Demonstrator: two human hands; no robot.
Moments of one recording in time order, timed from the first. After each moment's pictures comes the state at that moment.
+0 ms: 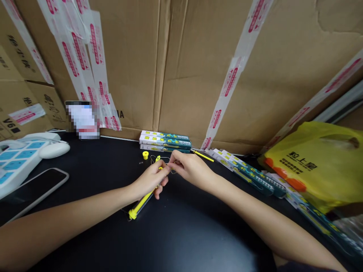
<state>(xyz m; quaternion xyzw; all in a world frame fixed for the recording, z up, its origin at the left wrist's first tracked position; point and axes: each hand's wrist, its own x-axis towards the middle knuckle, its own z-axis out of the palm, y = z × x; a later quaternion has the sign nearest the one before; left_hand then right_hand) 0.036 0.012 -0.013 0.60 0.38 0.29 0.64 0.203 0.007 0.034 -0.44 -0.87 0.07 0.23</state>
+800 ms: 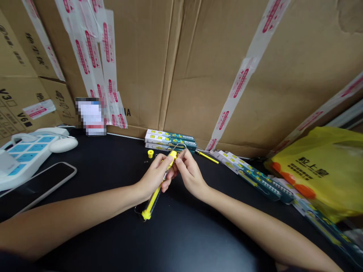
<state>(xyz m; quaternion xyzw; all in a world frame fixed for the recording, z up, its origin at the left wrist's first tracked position) 0.042 0.001 -0.002 0.50 0.32 0.45 0.67 0.179 0.003 -0.010 -0.34 -0.69 0.40 0.50</state>
